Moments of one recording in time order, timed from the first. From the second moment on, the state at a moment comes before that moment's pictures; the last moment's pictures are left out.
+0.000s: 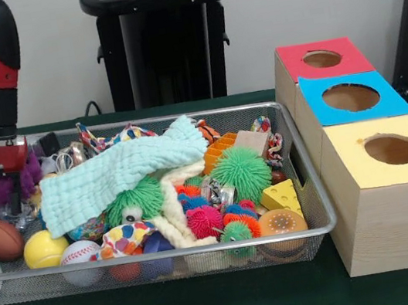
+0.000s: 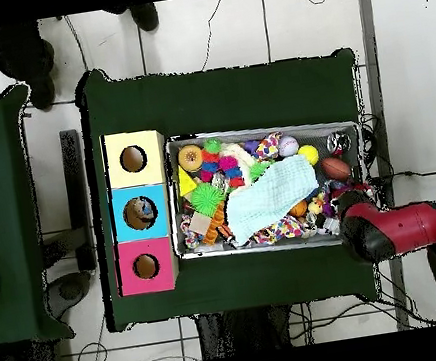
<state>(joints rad) -0.94 -0.52 0.33 1.64 -1.14 0.14 1.79</state>
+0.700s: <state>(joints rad) -0.80 -0.54 0.18 1.65 -0.93 0.20 1.79</state>
